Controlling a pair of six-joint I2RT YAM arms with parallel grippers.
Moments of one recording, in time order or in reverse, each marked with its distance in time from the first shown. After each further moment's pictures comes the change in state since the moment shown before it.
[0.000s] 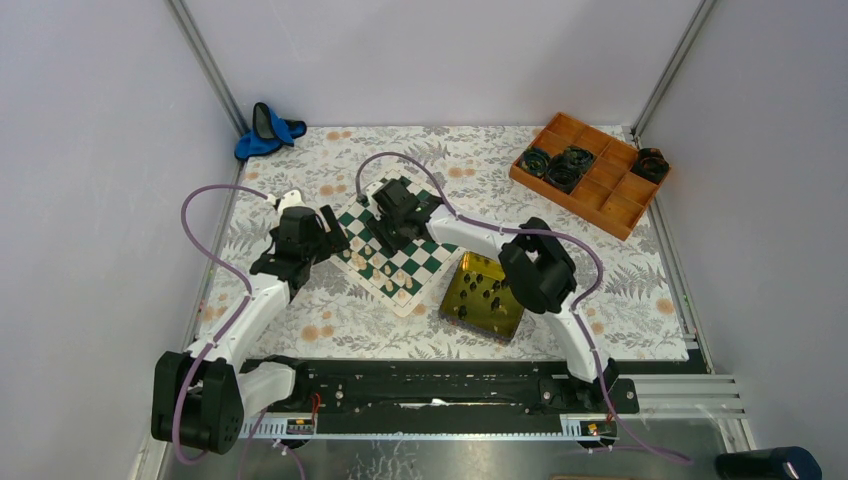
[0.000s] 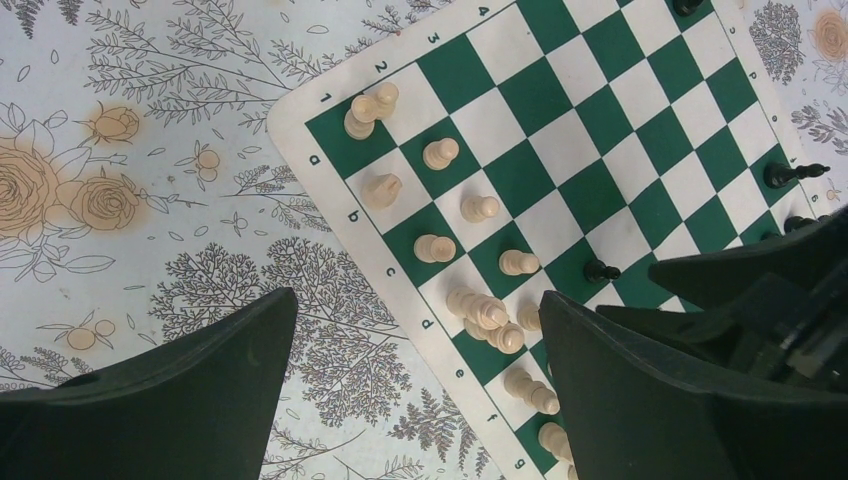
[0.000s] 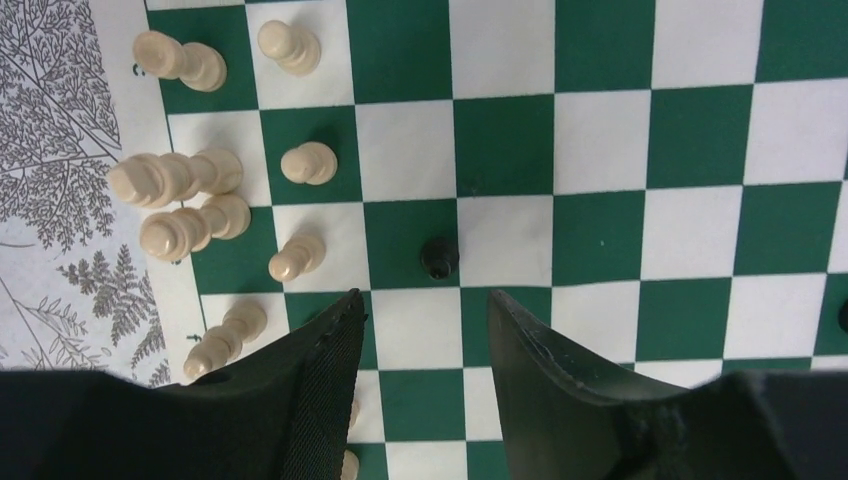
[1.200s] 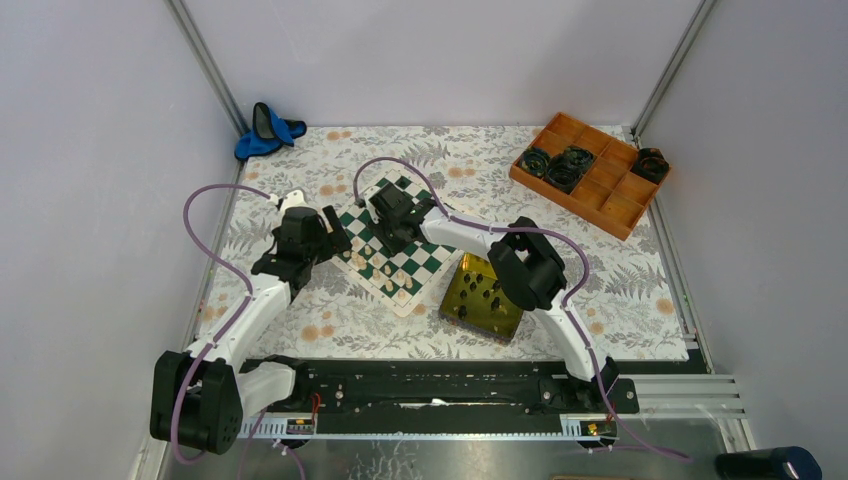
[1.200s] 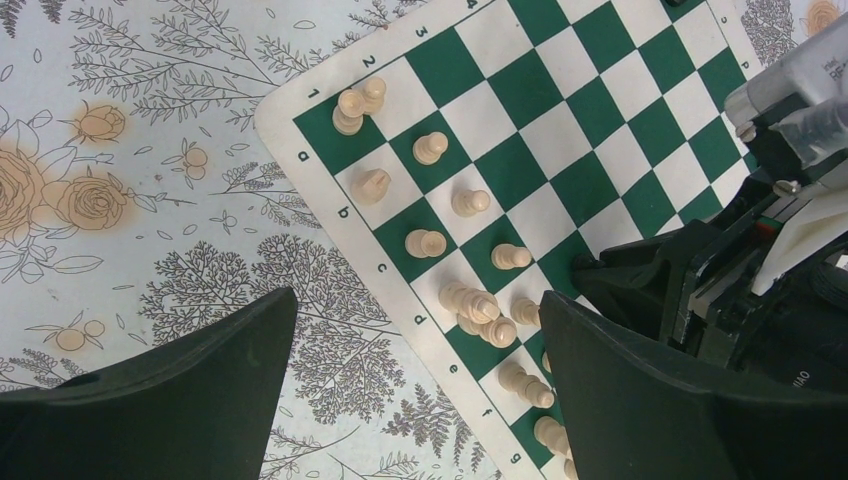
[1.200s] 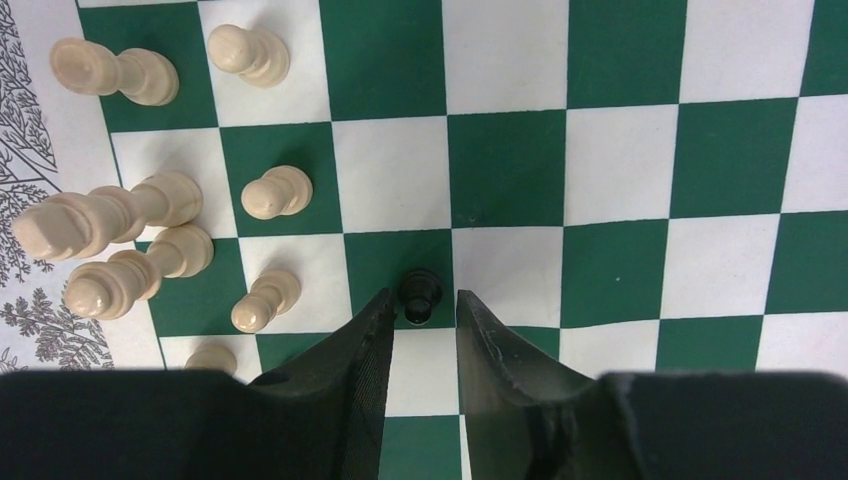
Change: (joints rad) left arm -0.014 -0.001 0.000 0.000 0.000 0.000; right arm 0.000 0.098 0.066 0.001 0.006 -0.009
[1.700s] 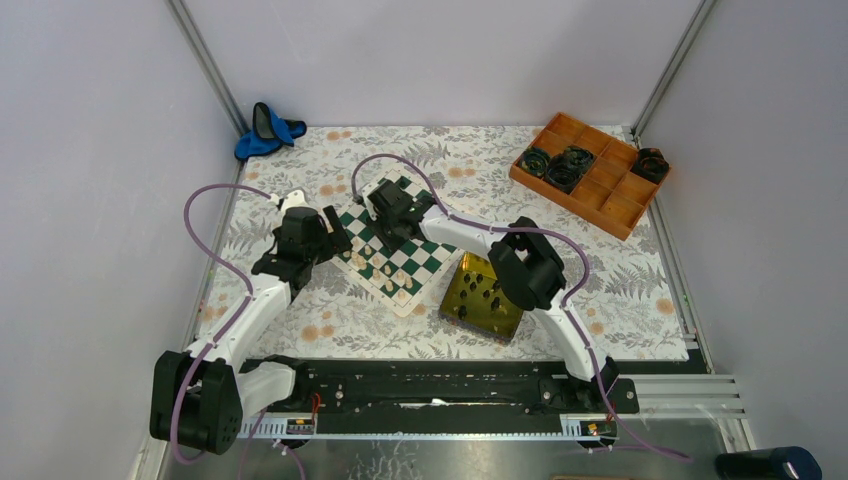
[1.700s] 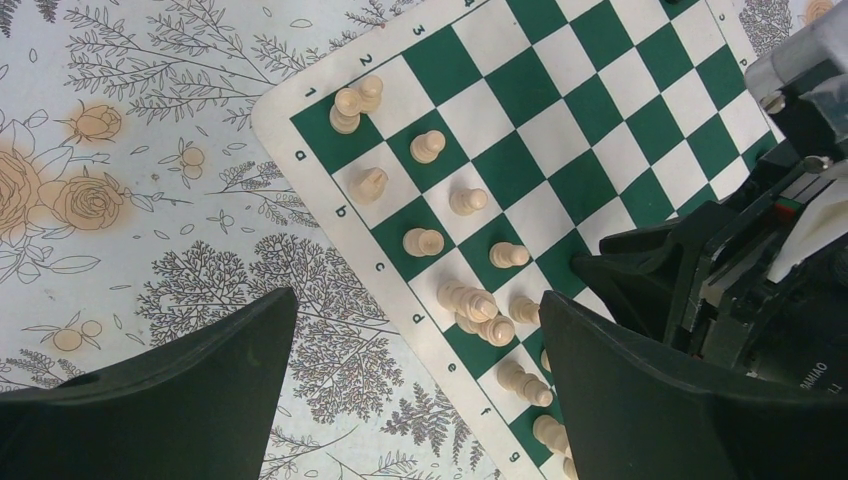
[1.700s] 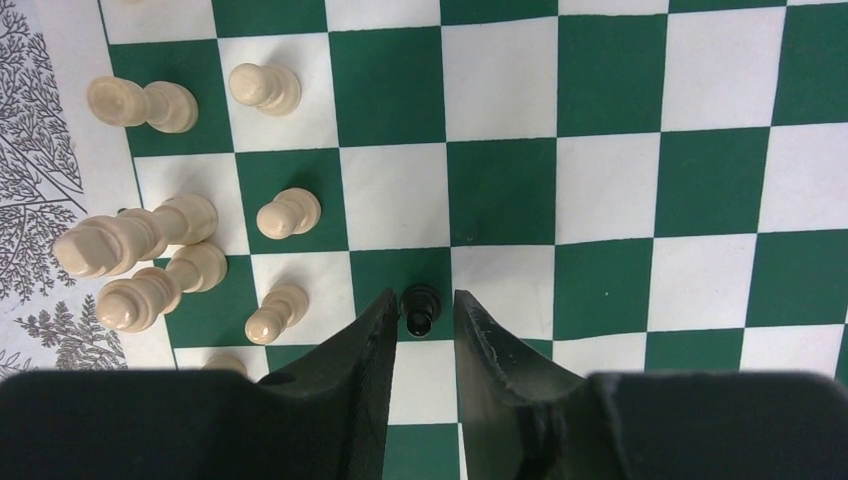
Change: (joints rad) left arm -0.005 0.000 0.000 0.000 0.001 0.000; right arm 0.000 0.004 0.031 0.000 0.008 -0.003
